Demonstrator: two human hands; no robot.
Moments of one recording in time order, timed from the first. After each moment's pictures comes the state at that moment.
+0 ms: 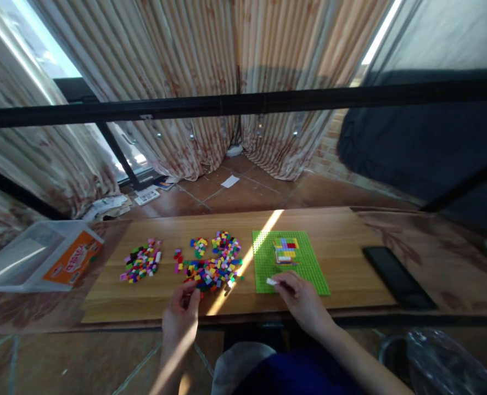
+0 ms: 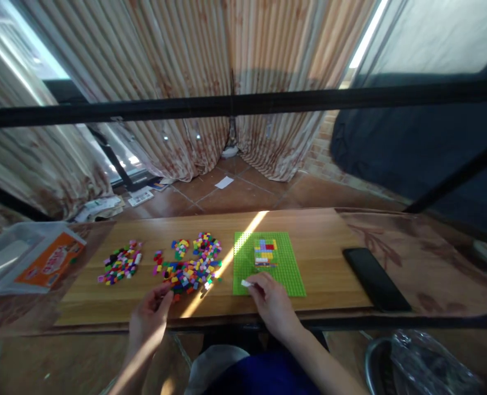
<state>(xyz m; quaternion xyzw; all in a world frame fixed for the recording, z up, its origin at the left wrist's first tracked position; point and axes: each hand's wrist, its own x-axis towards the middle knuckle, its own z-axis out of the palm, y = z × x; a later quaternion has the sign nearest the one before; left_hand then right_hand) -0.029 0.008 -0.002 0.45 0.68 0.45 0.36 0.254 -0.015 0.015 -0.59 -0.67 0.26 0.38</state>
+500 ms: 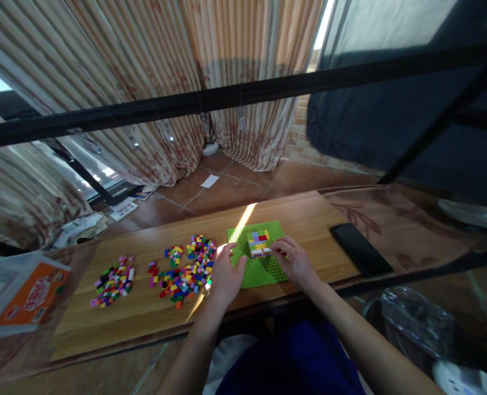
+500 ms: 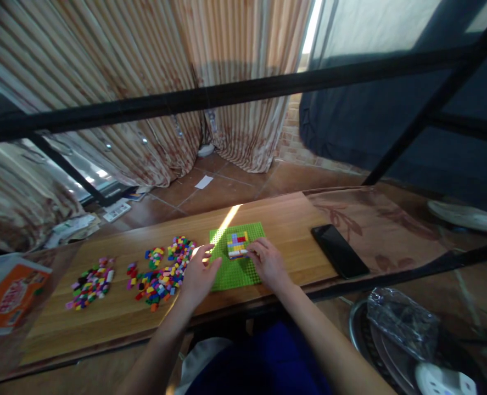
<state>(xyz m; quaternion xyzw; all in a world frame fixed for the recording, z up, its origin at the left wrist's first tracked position) 0.124 0.060 0.038 0.70 0.55 0.31 0.34 0.322 0.016 0.014 -0.62 -0.66 0.11 0.41</state>
